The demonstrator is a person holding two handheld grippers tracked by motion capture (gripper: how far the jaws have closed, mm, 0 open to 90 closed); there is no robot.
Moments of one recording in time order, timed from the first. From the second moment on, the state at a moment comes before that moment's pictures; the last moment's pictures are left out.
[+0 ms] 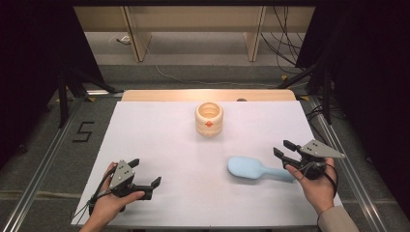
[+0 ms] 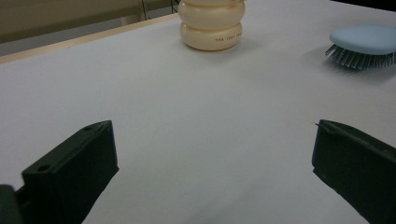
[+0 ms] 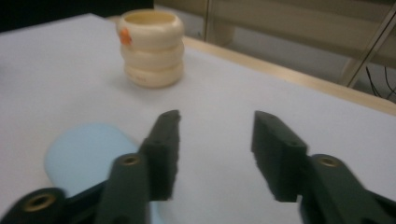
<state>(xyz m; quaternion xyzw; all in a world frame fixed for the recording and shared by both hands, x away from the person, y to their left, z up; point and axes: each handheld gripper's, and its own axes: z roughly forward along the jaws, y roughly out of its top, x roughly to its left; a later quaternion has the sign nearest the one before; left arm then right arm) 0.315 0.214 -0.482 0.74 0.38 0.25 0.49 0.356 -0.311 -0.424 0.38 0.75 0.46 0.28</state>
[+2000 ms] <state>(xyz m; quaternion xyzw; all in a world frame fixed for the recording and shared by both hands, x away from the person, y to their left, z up) 0.316 0.215 -0.484 0.74 0.39 0.24 0.49 0.376 -0.285 -0.451 0.33 0.93 0.10 0.10</state>
